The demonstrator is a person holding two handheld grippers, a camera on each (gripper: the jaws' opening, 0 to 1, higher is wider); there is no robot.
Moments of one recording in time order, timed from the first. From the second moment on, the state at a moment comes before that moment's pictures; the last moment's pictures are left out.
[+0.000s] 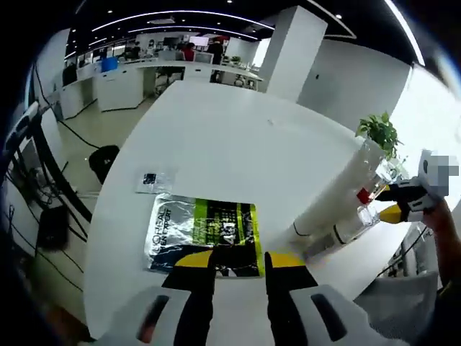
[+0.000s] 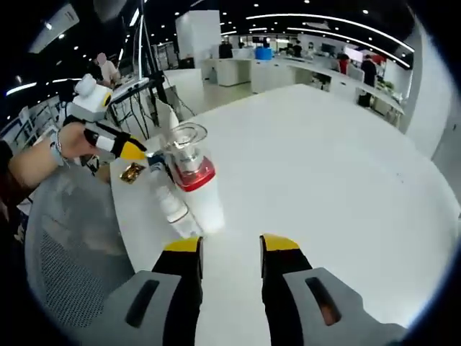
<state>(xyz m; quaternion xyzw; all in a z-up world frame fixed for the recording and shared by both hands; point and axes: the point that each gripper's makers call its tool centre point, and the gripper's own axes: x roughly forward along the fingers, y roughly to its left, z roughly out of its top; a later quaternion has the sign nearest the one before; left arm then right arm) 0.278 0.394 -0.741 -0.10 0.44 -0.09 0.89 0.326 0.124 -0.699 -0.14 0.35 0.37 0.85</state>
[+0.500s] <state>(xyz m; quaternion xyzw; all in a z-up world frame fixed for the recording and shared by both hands) 0.269 0.395 -0.775 -0.17 0.49 -0.03 0.86 0.433 0.193 -0.689 -0.16 0.30 0.42 0.84</state>
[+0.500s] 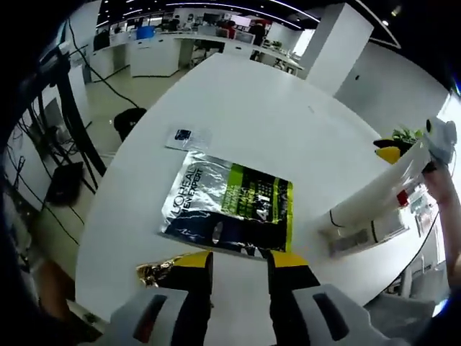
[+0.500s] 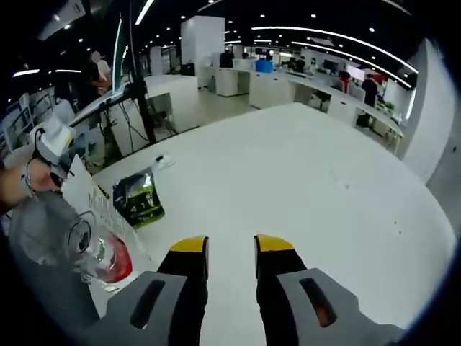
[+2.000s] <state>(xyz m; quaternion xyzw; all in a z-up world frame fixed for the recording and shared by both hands) 0.267 0.394 -0.794 -0.21 0.48 0.00 0.85 0.348 0.350 -0.805 -0.20 0.50 0.66 0.53</state>
